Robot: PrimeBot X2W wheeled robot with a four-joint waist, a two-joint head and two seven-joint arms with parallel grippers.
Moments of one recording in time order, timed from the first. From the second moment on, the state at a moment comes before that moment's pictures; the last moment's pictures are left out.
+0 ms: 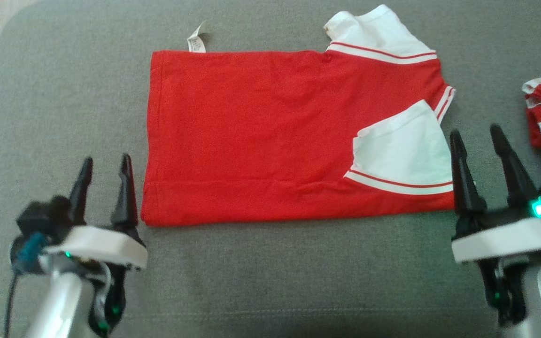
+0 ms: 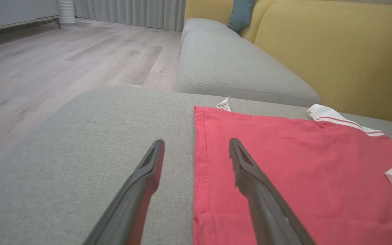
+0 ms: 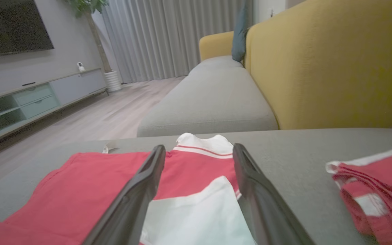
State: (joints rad) left arm -0.15 0.25 -0.25 0.17 -0.44 0.12 -0.23; right arm -0.07 -0.14 0.04 -0.07 0.27 0.13 -0.03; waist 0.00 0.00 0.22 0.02
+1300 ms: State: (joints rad) left arm -0.11 0.22 -0.31 0.34 -0.53 0.01 -0.04; right arm 0.00 -0.14 -0.08 0.06 0.23 0.13 0.29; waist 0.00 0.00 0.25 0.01
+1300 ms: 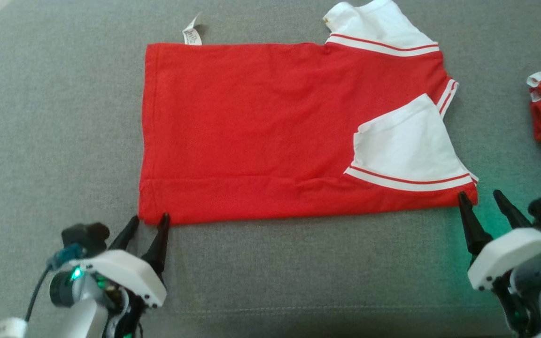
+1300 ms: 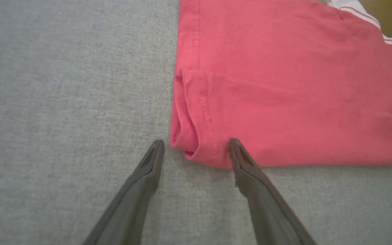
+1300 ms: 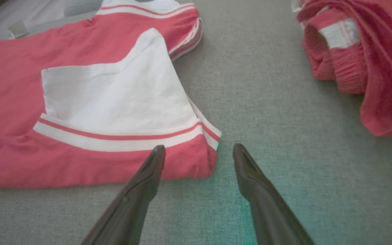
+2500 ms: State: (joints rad) left arm 0.02 0.29 -0.32 0.17 -0.60 0.04 0.08; right arm 0.18 -0.04 -0.16 -0.09 0.35 0.13 0.45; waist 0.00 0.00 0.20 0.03
